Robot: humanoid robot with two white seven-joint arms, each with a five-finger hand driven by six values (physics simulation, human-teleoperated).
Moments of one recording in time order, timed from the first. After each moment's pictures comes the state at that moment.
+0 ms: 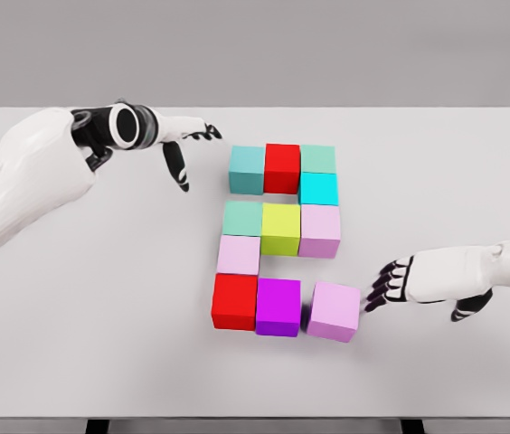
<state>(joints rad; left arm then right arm) -1.11 0.40 -1.15 -1.15 -0.11 0.43 -0.61 -0.82 -1.18 1.15 -1.77 0.18 -0.61 0.61</state>
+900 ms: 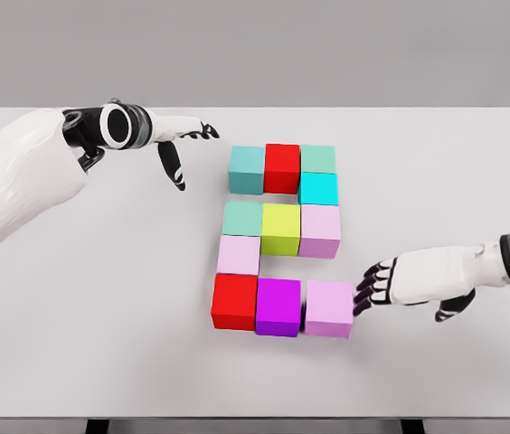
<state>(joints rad) -1.10 0.42 -1.13 -1.15 -0.11 0.38 -0.61 -0.85 -1.13 1.18 -1.77 0.18 -0.61 0.61</state>
